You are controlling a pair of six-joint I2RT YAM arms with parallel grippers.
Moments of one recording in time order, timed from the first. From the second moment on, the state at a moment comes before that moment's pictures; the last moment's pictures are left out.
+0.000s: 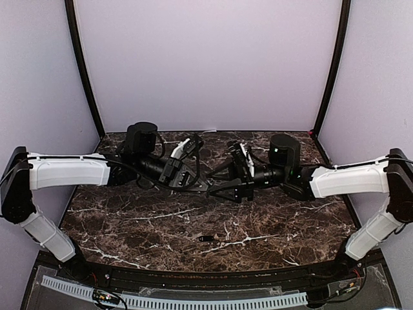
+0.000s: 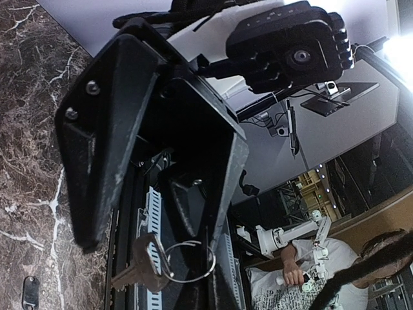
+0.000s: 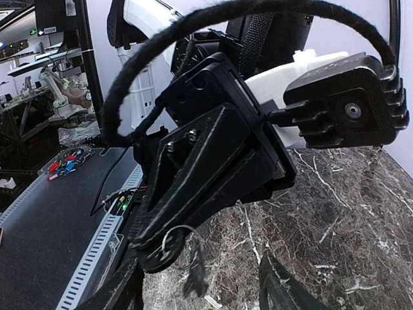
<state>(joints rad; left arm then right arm) -0.77 1.53 1.00 0.21 1.15 -0.72 0.84 1.49 0.81 0.56 -0.88 -0.01</state>
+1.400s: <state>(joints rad) -0.77 1.51 0.98 0.28 0.98 -0.77 0.92 1.46 0.66 0.84 -0.35 0.08</state>
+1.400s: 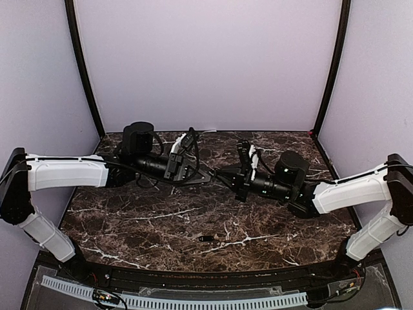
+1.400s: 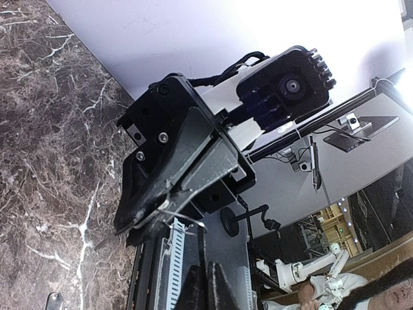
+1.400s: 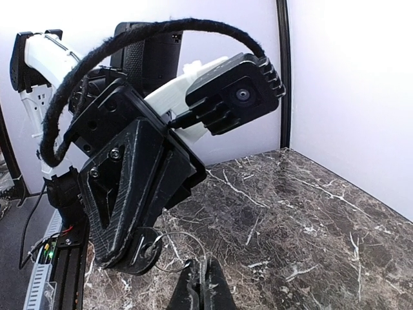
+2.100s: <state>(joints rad) -0.79 1.47 1.00 0.17 0.94 -0.67 0.91 1.40 0.62 0.84 -0.43 0.07</state>
